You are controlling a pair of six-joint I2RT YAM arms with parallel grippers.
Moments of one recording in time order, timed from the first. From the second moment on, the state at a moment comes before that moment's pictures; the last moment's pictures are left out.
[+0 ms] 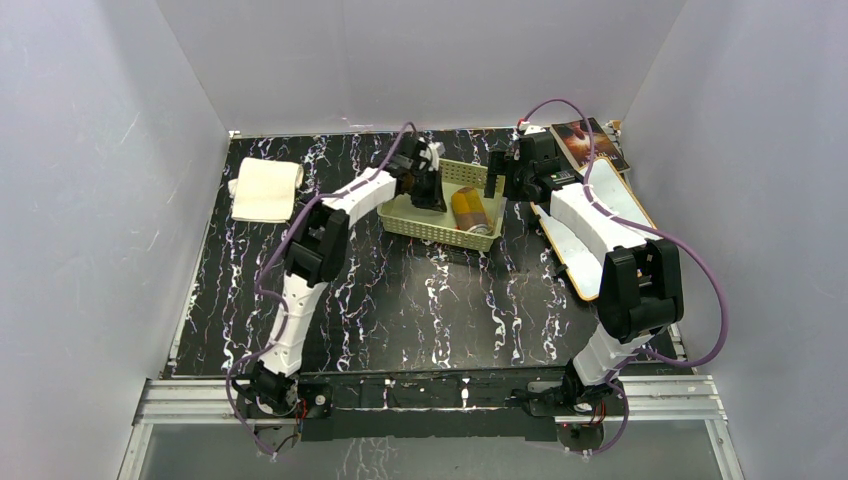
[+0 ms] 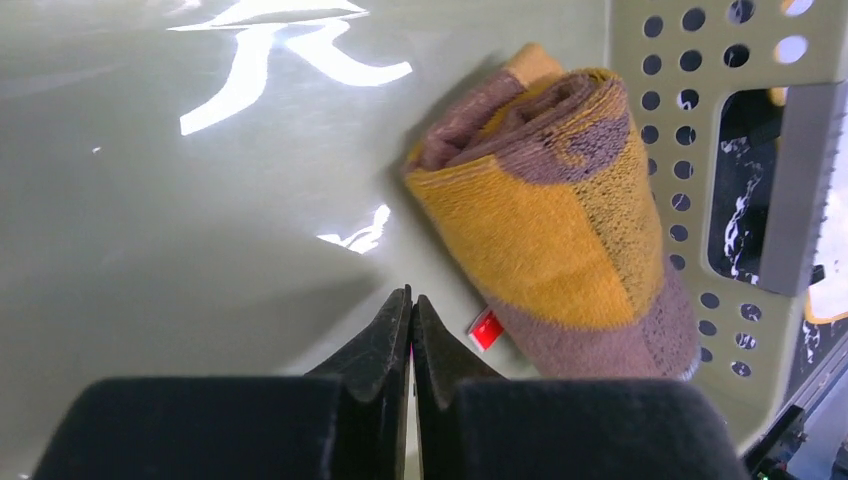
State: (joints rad) left arm -0.50 2.36 1.94 -0.45 0.37 -0.37; right arm 0.23 1.66 1.30 -0.35 0.02 0.26
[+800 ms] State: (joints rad) left arm -0.59 2.61 2.33 -0.57 0.36 -0.40; right arm 0.22 1.66 1.26 -0.35 0.01 0.27
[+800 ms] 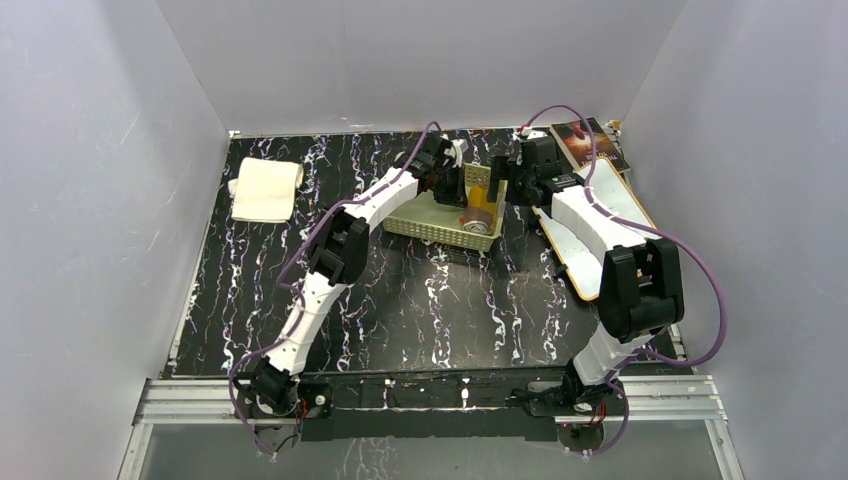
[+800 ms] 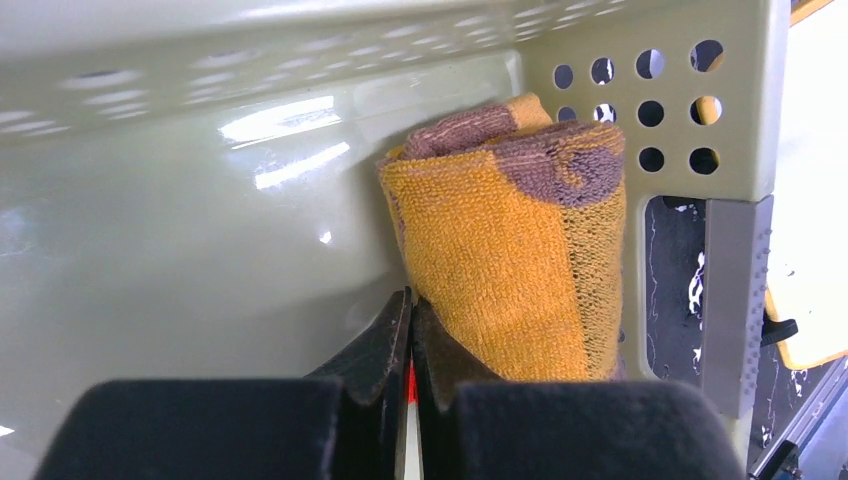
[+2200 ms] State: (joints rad) left arm -0.16 1.86 1.89 -0.70 0.33 -0.32; right arm 0.21 1.83 1.29 -0.43 0.04 0.47
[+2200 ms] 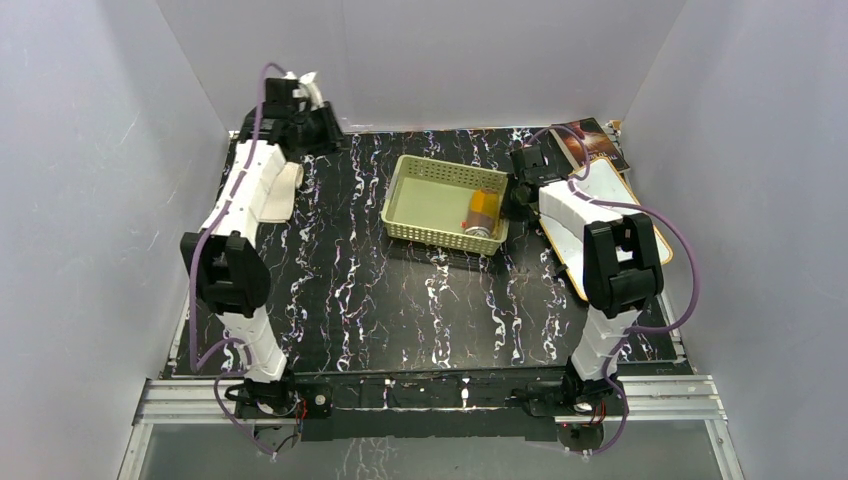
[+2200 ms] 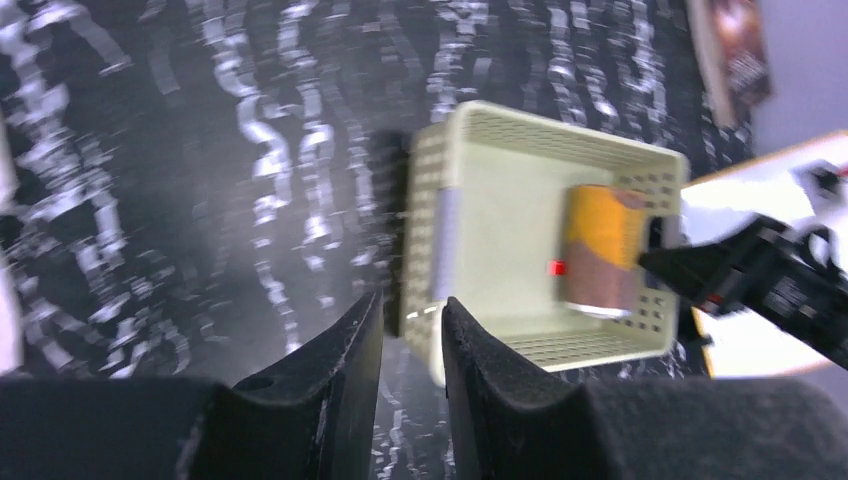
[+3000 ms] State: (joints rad) left arm 0.17 2.17 1.95 -0.75 0.25 -0.15; right arm 0.01 2.35 2.08 -0.64 0.03 0.24
